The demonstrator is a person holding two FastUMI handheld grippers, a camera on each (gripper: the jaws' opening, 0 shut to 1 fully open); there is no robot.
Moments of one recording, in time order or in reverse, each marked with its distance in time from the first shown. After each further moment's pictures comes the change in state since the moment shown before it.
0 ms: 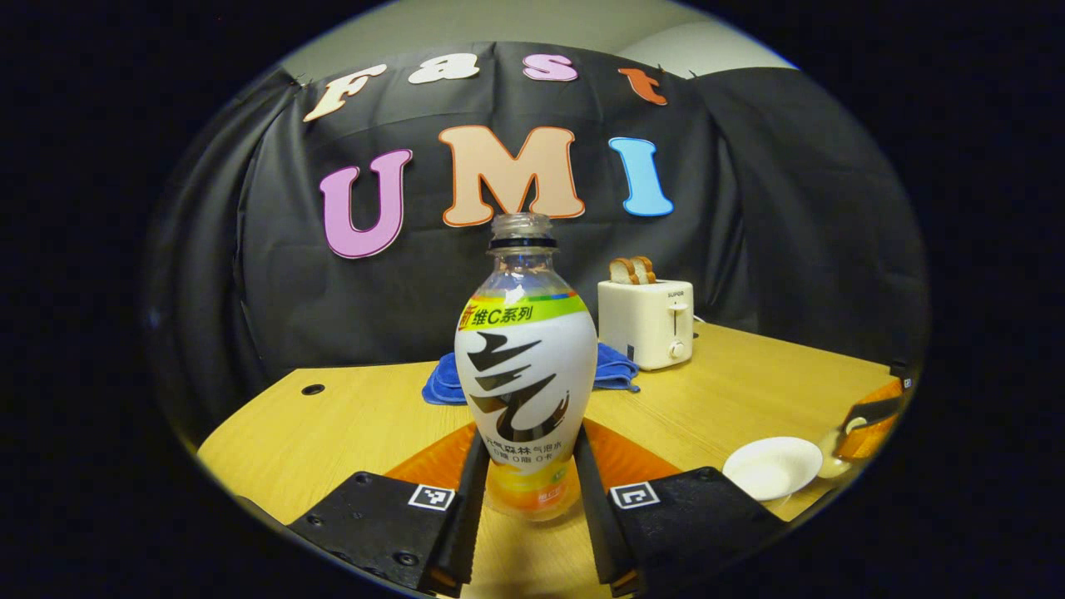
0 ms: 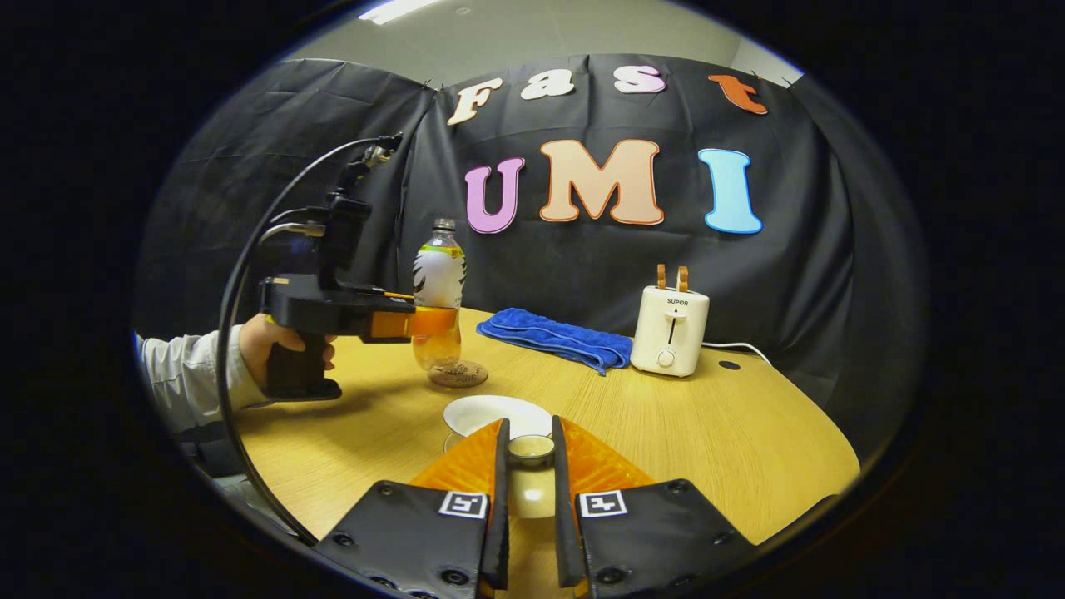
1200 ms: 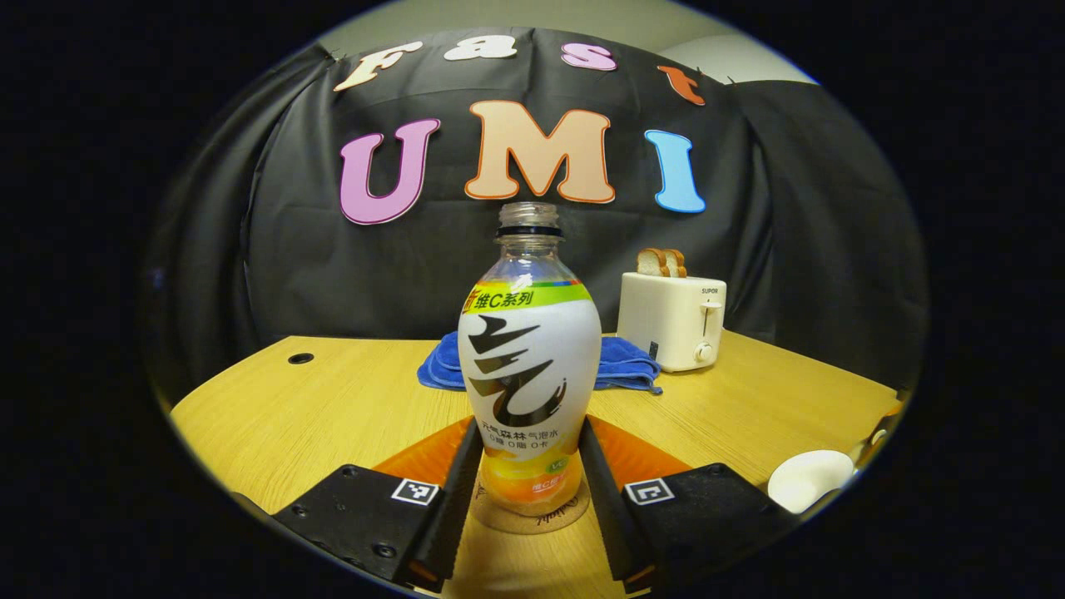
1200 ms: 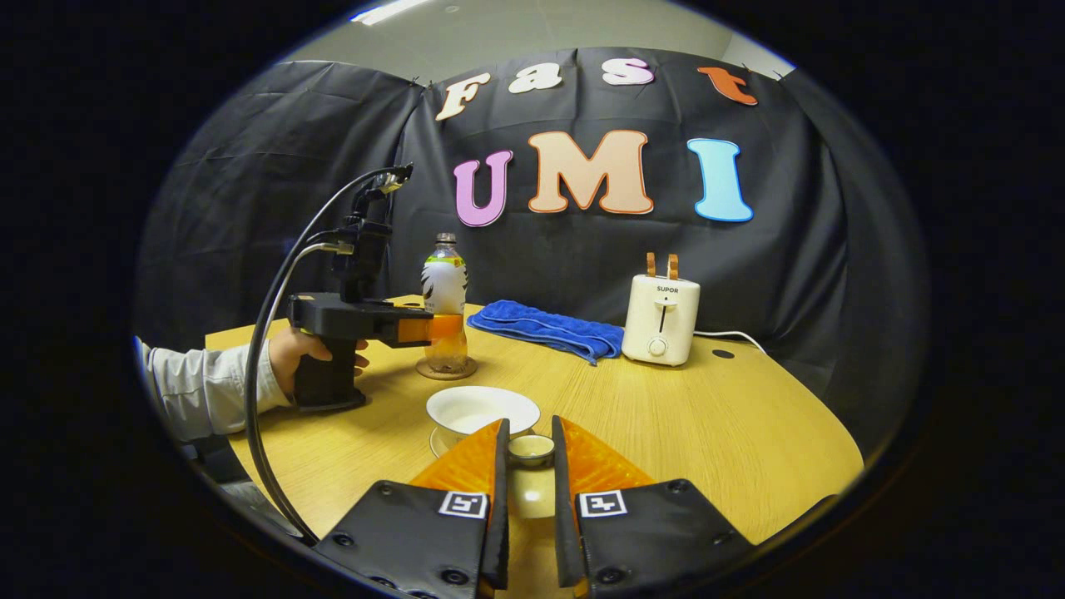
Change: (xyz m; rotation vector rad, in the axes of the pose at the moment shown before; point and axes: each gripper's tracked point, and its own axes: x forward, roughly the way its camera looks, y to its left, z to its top) left arm 0.033 0.007 -0.034 -0.079 0.033 0.033; right arm 0.005 -0.009 -0.006 0.030 0.022 -0.012
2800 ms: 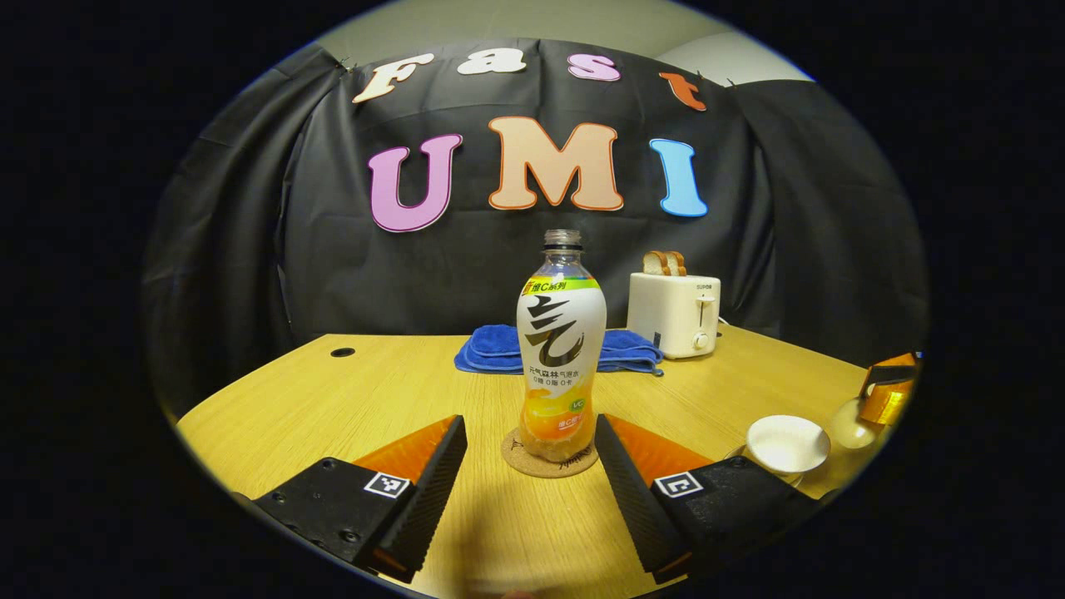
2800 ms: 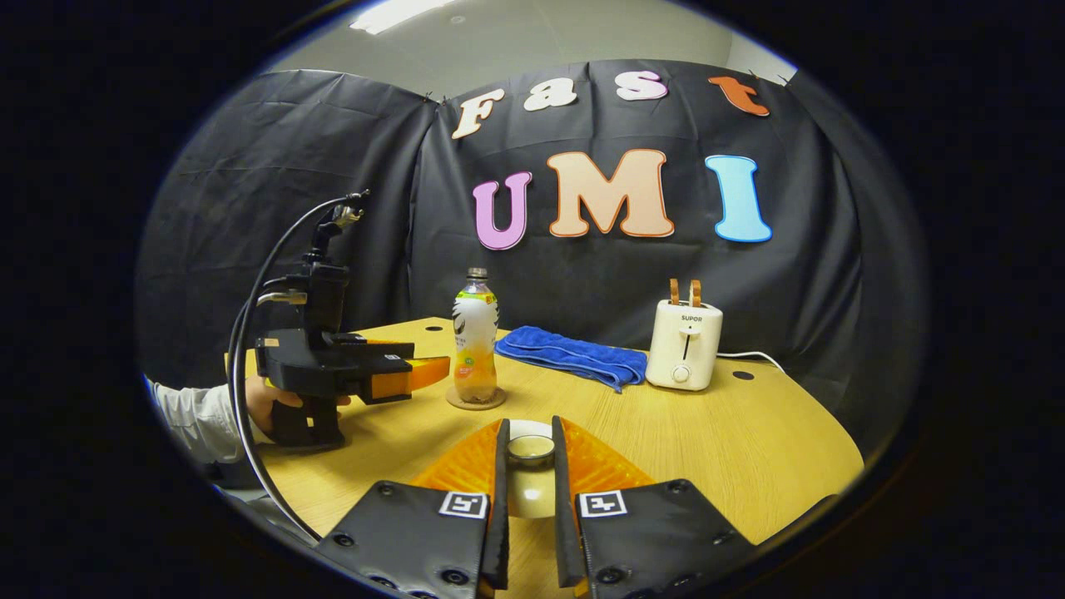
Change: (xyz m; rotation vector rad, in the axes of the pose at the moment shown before) left arm -0.072 0.011 -0.007 0.013 -0.019 0.054; right arm -0.004 0.029 0.038 0.001 -0.071 0.065
